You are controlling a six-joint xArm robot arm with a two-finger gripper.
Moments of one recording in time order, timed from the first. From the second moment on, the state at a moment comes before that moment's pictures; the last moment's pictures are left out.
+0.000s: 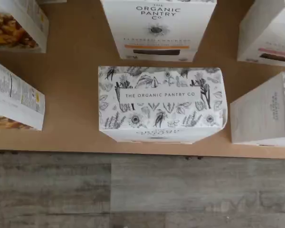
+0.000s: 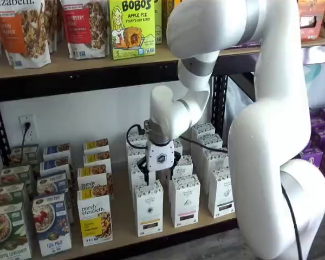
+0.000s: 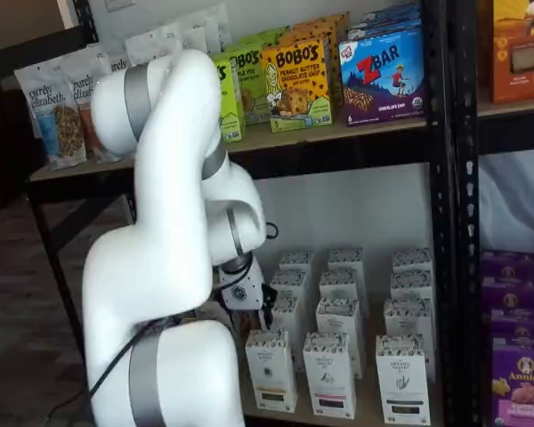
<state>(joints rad) 0.28 0.46 -0.91 -0.17 0.30 0.45</state>
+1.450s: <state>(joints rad) 0.30 0.74 -1.25 0.40 0.48 -1.62</state>
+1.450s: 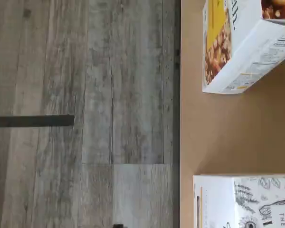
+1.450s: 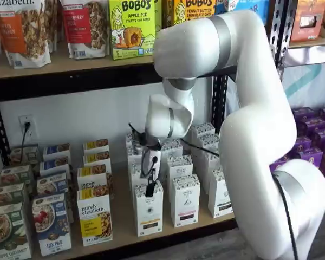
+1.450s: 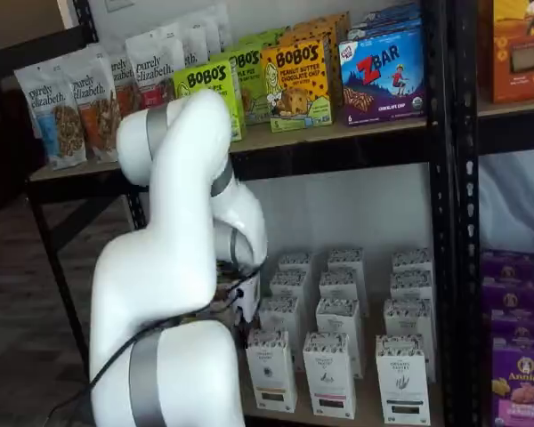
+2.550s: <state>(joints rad) 0.29 0.85 -1.35 0.46 0.41 -1.68</state>
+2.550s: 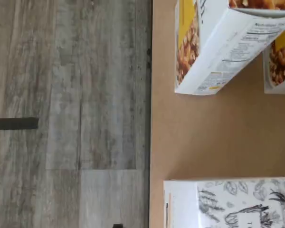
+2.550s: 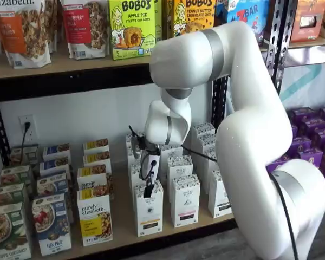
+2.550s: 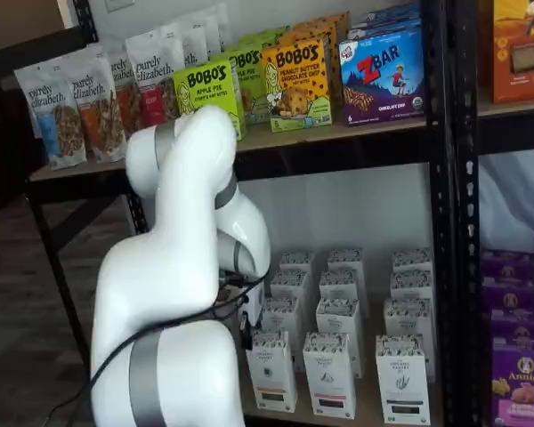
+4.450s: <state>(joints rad) 0.26 1.09 -1.61 0.19 0.48 -1.48</state>
